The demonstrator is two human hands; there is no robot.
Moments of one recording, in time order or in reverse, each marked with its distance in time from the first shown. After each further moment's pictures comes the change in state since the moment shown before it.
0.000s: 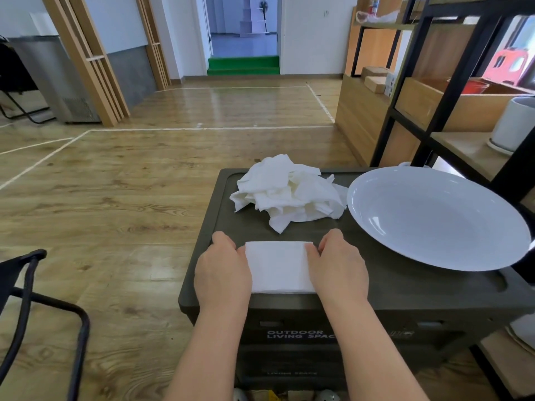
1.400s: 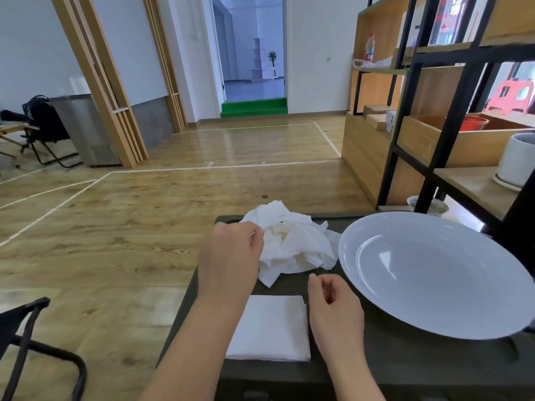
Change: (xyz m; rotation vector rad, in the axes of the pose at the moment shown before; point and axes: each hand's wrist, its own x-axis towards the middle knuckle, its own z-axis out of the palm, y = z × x) left_hand 0.040 0.079 -0.035 0.029 0.226 0.467; right_hand 0.011 0.007 -0.023 0.806 0.002 0.053
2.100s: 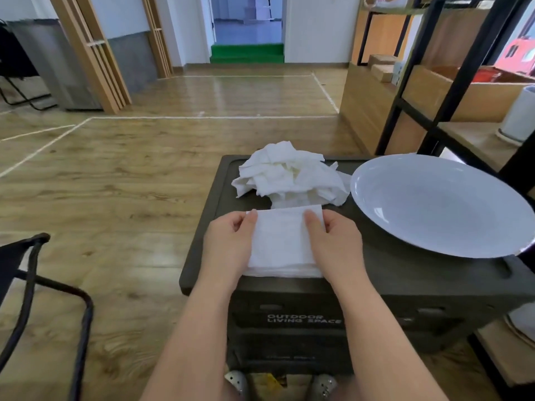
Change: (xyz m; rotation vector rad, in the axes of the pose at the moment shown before) left_hand -0.070 -0.057 0.025 -0.726 -0.217 -0.511; right_hand -0.015 0.006 0.020 -0.230 -0.081 -0.138
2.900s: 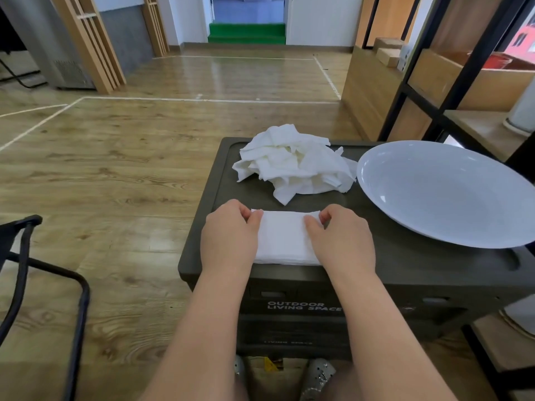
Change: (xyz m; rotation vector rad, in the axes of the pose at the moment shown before) left_hand 0.001 -0.007 0.006 0.520 0.106 0.077; right_hand 0.005 0.012 0.005 -0.509 0.030 0.020
